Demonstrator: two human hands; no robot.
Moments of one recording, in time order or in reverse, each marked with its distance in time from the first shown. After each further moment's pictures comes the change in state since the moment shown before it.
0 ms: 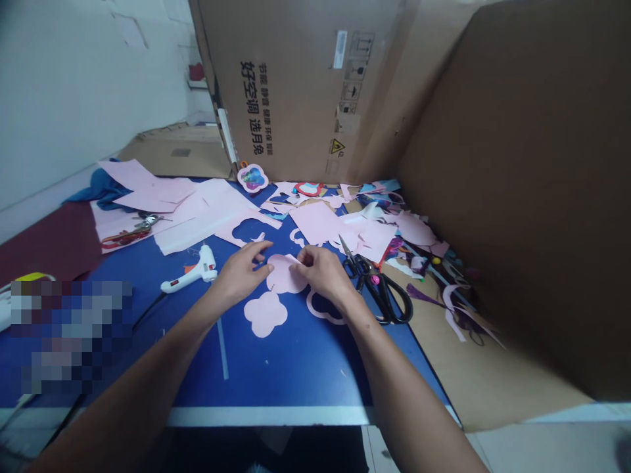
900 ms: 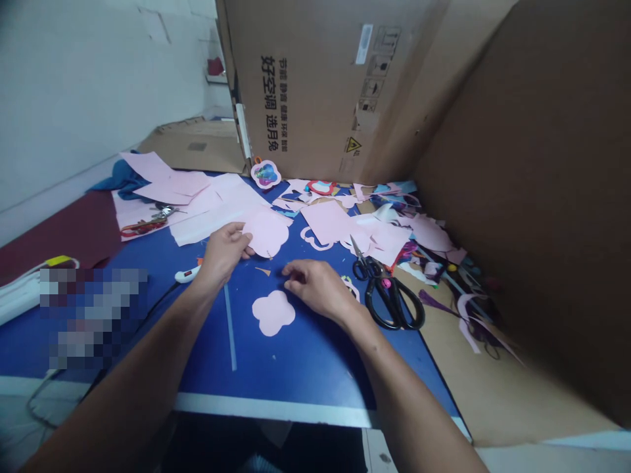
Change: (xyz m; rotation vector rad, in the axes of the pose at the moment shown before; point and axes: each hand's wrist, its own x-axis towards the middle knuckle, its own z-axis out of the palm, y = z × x) left_hand 0.022 -0.020 -0.028 -0.508 0.360 -0.344; right_hand -0.025 -0.030 0.006 0.015 -0.209 -0.194
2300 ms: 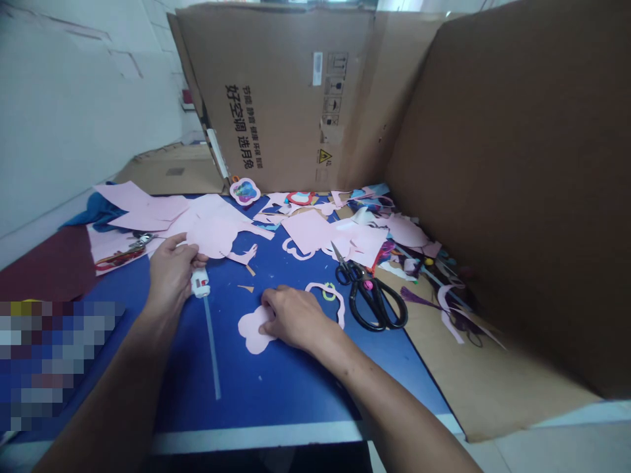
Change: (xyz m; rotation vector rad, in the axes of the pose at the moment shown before) left_hand 0.023 0.006 -0.034 -0.167 0.298 0.015; right_hand -0.010 -0.030 0.010 -0.331 -0.202 0.116
